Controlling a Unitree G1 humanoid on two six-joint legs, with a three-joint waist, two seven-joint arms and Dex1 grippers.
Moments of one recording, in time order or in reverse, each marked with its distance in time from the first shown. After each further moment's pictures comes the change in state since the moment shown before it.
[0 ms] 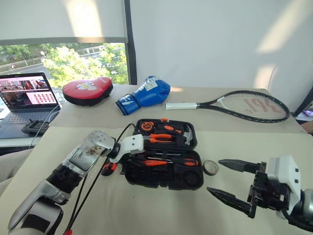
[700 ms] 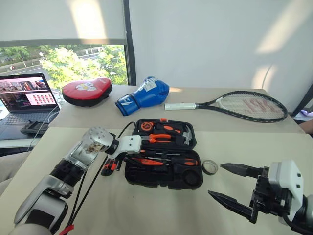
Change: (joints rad) left arm -0.036 -0.026 0.010 0.135 0.071 -0.205 -0.099; right arm 0.065 0.000 -0.022 -0.012 0.009 -0.010 -0.017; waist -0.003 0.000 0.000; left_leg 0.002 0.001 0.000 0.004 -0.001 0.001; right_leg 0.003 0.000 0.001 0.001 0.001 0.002
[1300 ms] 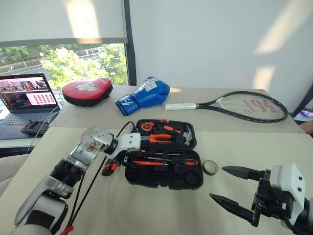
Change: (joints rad) left arm 0.011 -0.019 0.064 -0.057 -0.011 0.175 0.007; right arm 0.035 0.000 -0.007 0.000 -0.016 -0.033 0.013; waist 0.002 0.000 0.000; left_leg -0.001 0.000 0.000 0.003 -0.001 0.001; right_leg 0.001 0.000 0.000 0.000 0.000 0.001
